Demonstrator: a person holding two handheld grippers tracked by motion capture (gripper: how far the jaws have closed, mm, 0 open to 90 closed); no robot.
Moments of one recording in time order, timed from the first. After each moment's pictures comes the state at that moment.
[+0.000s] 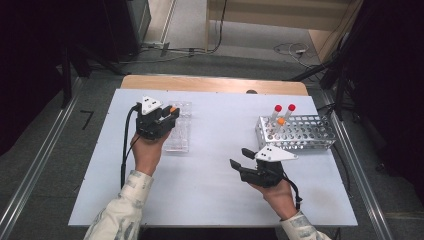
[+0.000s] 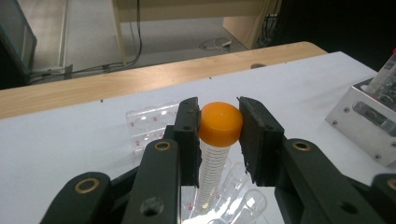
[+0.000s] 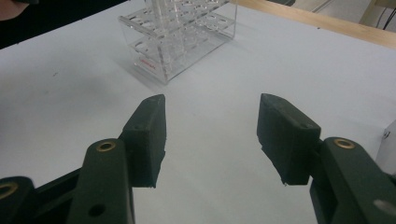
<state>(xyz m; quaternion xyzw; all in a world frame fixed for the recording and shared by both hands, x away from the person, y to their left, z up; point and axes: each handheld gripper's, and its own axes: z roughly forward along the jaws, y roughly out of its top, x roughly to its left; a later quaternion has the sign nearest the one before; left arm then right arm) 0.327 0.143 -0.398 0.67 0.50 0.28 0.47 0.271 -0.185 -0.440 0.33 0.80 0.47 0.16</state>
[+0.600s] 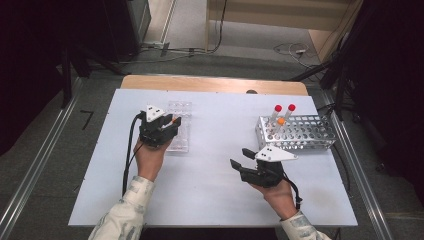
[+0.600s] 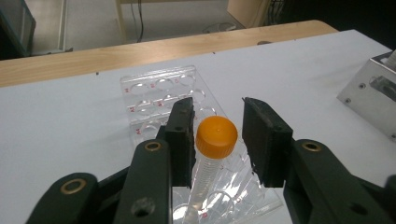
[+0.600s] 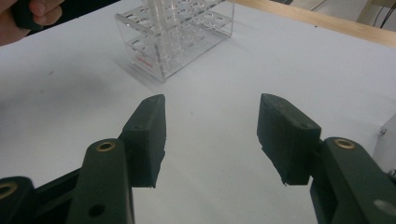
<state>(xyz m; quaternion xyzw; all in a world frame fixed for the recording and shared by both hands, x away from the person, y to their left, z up) 0.325 0.141 -0.420 0.68 0.52 0.27 0.45 0.272 -0.187 -0.441 0.33 0.80 0.47 0.17</state>
